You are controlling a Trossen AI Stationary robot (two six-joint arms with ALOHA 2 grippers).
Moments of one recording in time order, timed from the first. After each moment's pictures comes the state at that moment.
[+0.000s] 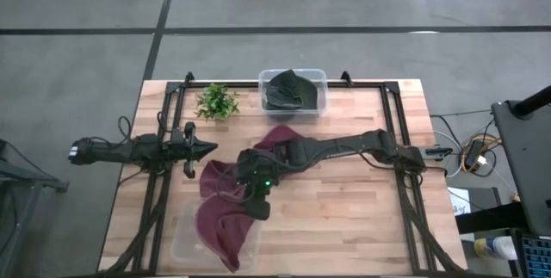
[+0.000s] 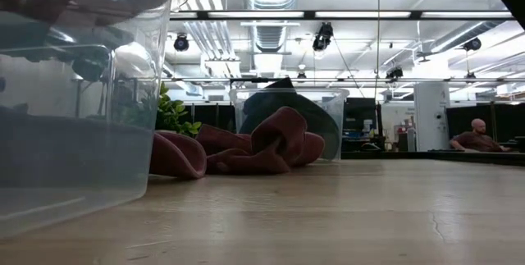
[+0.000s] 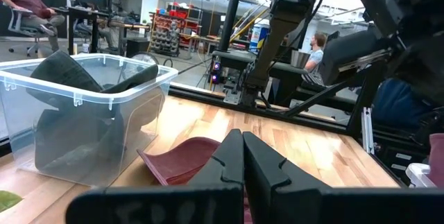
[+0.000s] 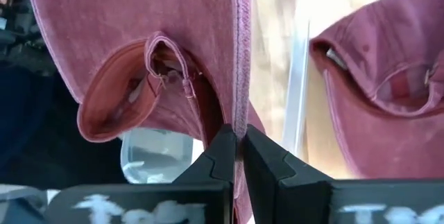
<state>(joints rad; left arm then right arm) -0.09 0.04 0.01 0.05 -0.24 -0.18 0.19 2.26 2.33 -0.85 -0.35 0.49</state>
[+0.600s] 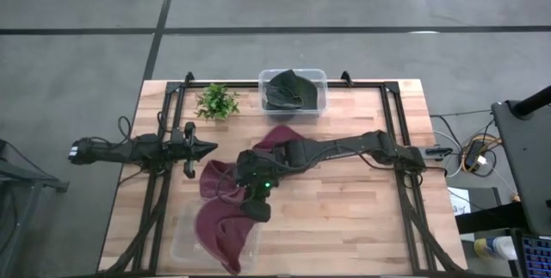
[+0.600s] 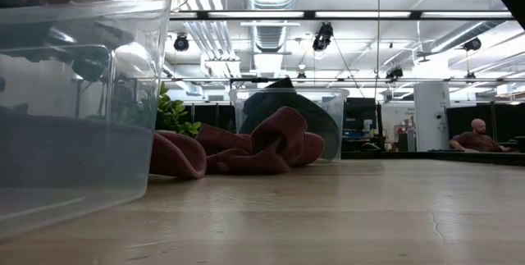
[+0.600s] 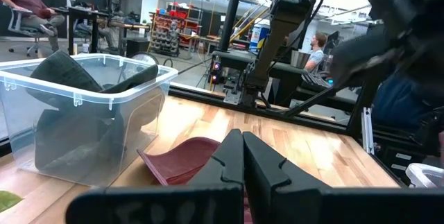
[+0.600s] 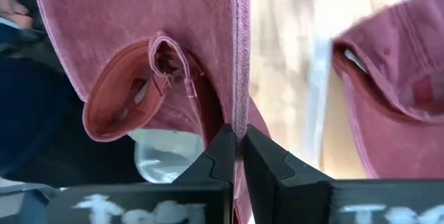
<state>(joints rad) -0.09 0.04 0.01 0.05 -0.24 -0.18 0.19 2.26 2.35 -0.84 -0.39 0.49</state>
